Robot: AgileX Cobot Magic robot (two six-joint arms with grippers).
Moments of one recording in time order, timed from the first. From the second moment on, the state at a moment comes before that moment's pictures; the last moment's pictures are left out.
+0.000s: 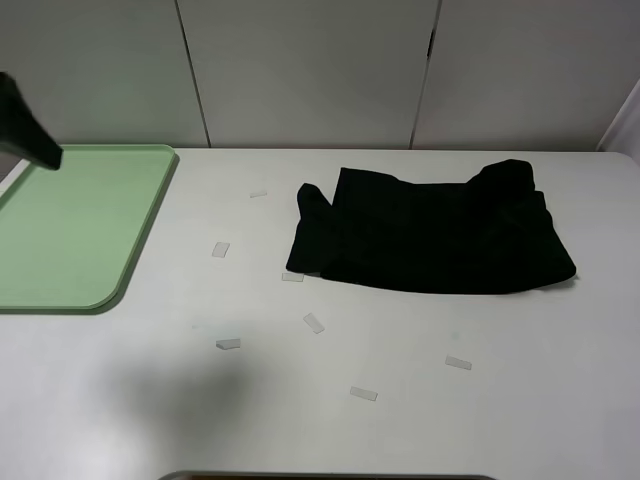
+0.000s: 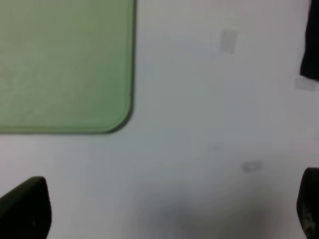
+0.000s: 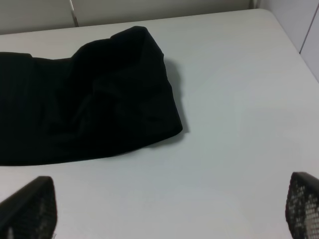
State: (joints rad) left arm 0.02 1.18 -0.96 -0.23 0.86 0.02; right arm 0.02 0.00 -0.49 -0.12 1.03 0.13
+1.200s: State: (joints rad) left arm -0.56 2.20 -1.52 -0.31 0.51 -0.24; right arm 0.02 0.00 -0.49 -0.12 1.03 0.13
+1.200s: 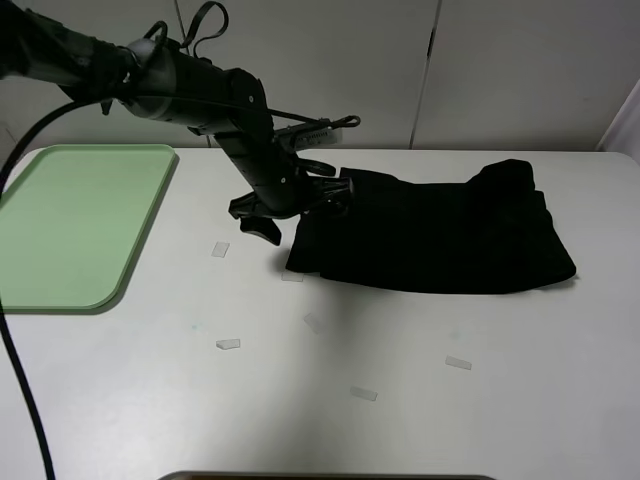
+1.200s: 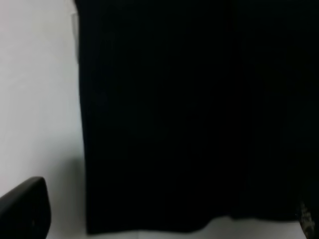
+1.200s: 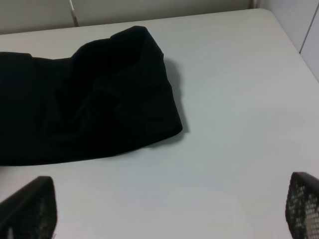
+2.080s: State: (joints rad) left arm -0.63 2.33 -1.59 -0.34 0.32 -0.25; right arm 0.02 0.00 -0.49 -0.12 1.03 0.13
